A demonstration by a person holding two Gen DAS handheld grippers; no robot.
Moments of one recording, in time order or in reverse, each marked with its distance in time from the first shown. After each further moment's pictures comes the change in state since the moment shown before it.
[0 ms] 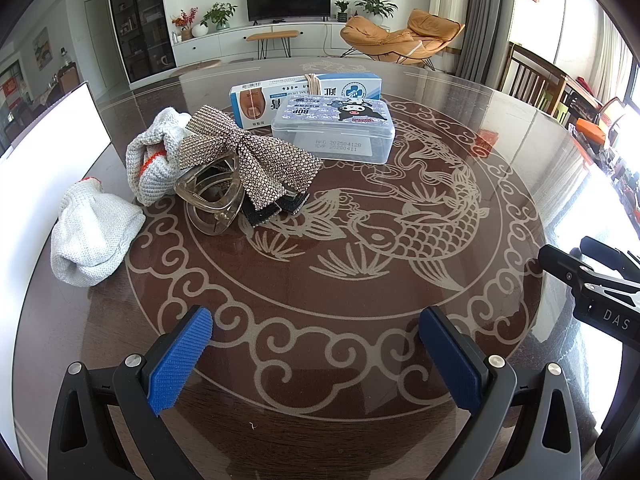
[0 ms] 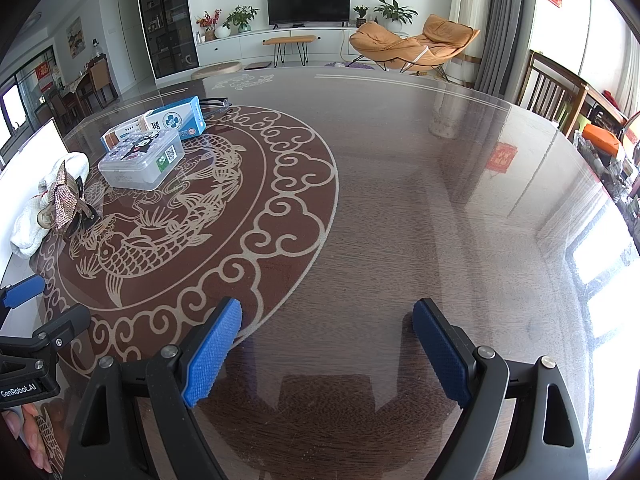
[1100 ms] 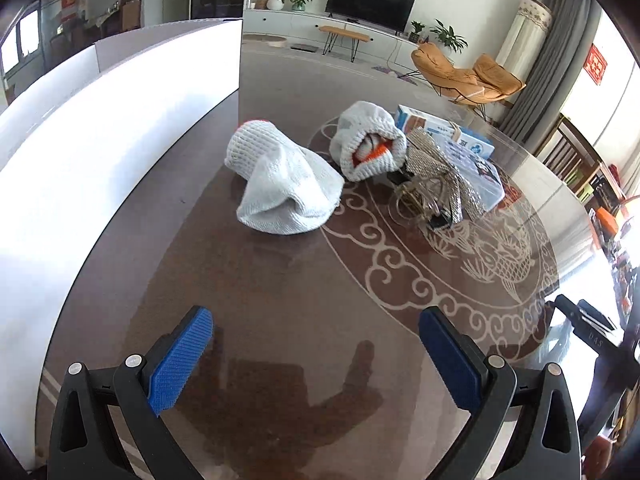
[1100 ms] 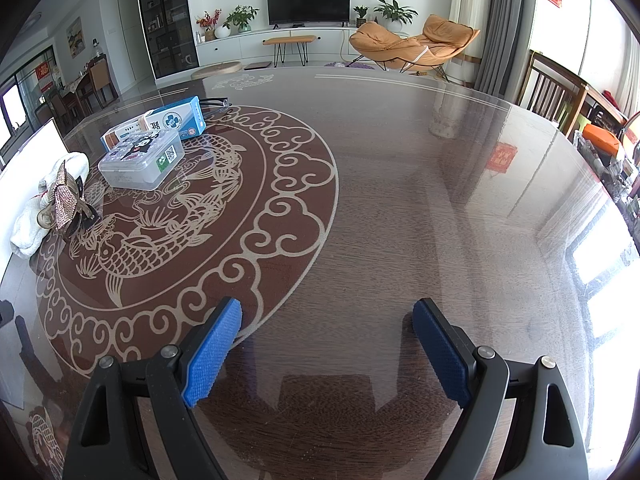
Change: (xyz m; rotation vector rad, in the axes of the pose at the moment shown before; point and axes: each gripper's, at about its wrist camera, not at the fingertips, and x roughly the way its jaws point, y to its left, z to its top) left arm -0.047 0.142 -0.020 -0.317 0.018 -0.014; right arm 0.000 0.000 0.000 0.000 0.000 0.000
